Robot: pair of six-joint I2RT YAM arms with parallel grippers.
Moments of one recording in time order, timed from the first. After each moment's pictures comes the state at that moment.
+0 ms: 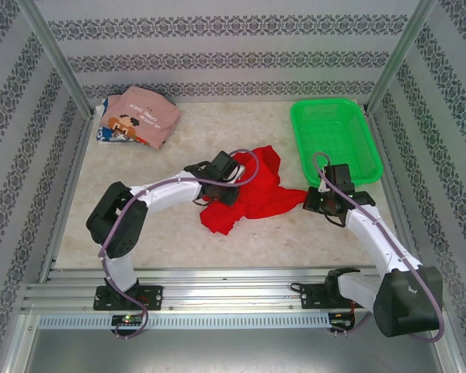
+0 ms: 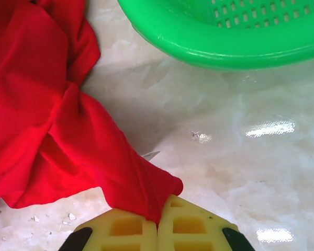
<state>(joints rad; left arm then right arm) -0.69 1.82 1.25 -0.50 0.08 -0.21 0.11 1.11 0.70 -0.62 -0.15 0.39</state>
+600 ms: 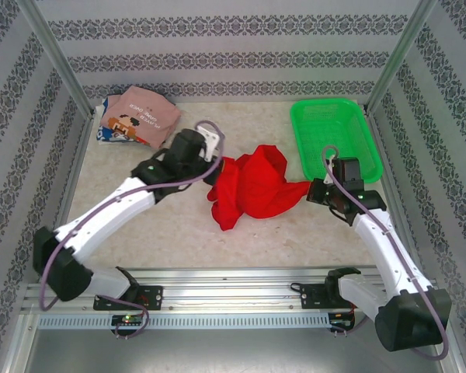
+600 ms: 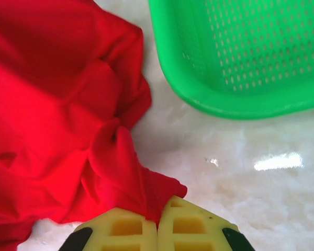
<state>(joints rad) -0.63 1.36 1.30 -0.55 0.01 -0.22 0.11 1.01 0.83 -0.69 -0.14 0.39</state>
